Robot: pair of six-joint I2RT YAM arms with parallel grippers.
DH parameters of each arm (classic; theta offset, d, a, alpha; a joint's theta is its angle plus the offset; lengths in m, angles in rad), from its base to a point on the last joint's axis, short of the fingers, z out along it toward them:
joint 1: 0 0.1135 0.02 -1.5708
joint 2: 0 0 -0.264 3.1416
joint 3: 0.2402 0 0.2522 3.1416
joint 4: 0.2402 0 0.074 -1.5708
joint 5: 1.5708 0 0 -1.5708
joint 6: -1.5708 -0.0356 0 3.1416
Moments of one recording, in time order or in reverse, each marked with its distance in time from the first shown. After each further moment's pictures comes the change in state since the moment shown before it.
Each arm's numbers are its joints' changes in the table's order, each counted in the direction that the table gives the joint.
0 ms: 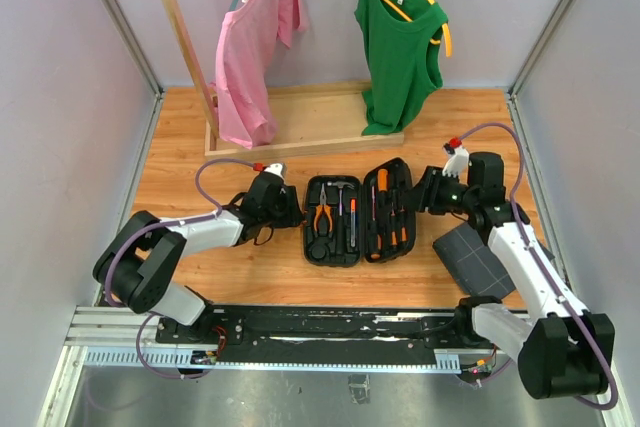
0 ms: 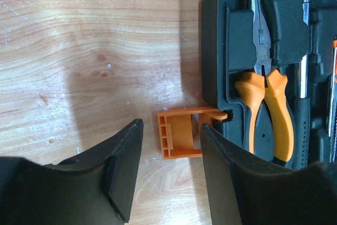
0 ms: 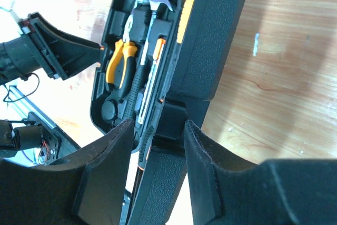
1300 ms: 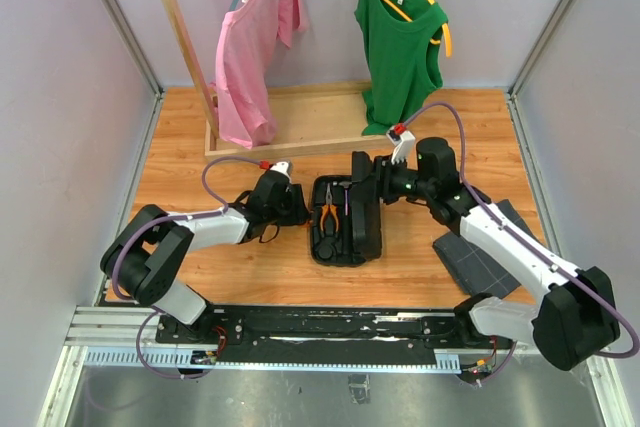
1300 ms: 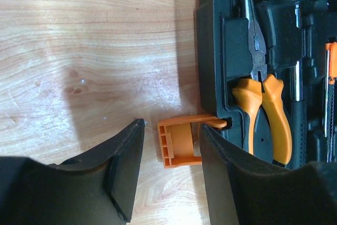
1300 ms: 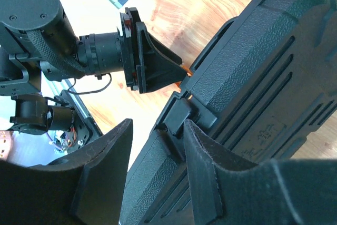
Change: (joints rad) left arm -0.021 0.051 0.031 -0.043 0.010 0.008; right arm 0.396 0.152 0.140 -0.226 0.107 -0.090
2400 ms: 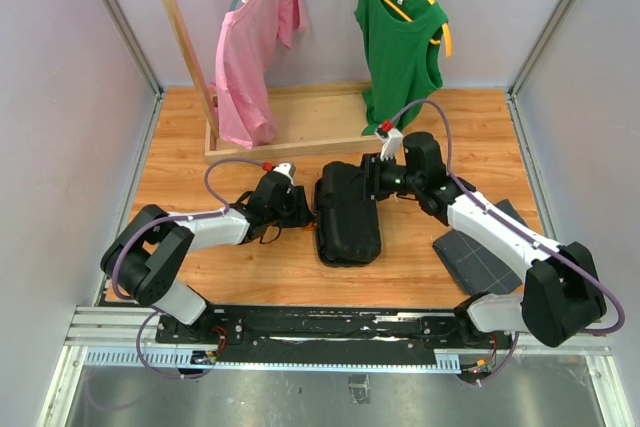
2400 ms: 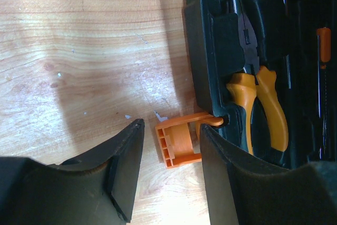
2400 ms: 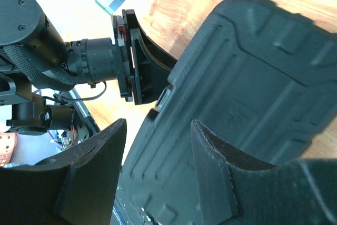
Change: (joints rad) left arm -0.012 0.000 0.000 0.000 0.041 0.019; right arm 0.027 0.128 0.052 -0.053 -0.039 -0.020
